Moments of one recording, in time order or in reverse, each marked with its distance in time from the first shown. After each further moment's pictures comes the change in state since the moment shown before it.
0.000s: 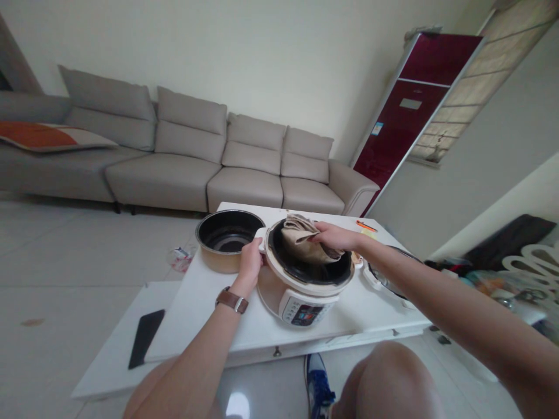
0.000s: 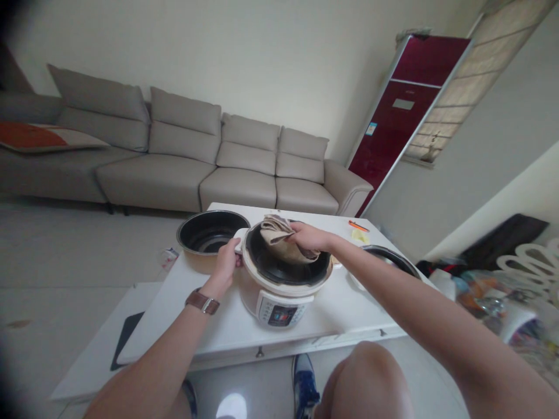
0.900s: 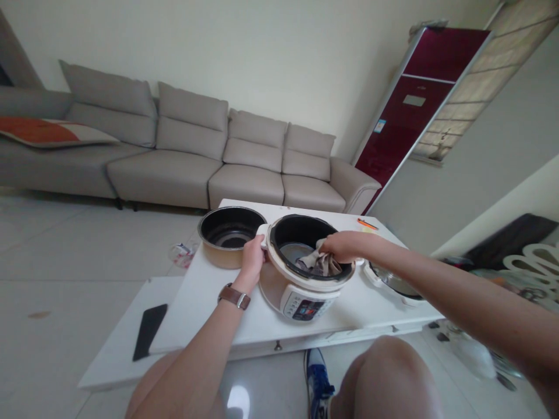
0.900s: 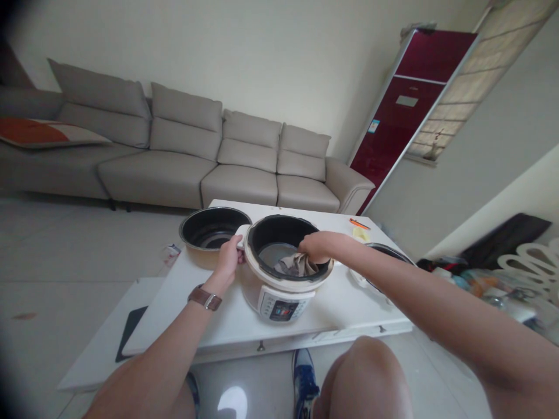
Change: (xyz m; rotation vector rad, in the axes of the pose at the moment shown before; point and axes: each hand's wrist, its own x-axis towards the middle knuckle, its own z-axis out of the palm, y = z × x) left_hand -0.002 -0.003 -0.001 -0.020 -0.011 0.010; right_hand -0.024 -0.007 -0.005 -1.083 -0.414 0.037
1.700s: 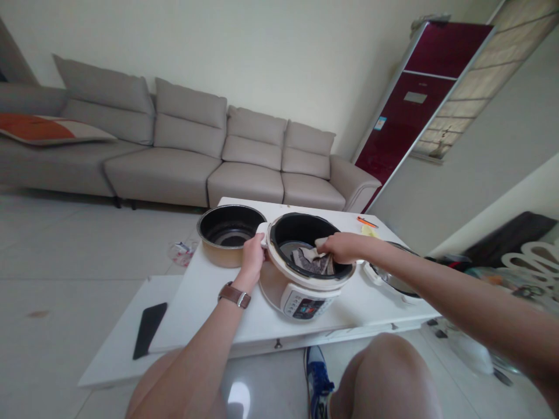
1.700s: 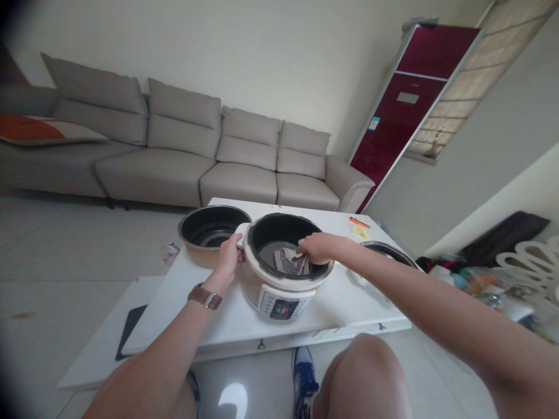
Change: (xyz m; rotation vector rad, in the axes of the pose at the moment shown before) left_hand -0.003 0.004 0.002 -0.010 -0.002 -0.010; right_hand 0.004 0.003 0.014 -0.056 0.101 0.000
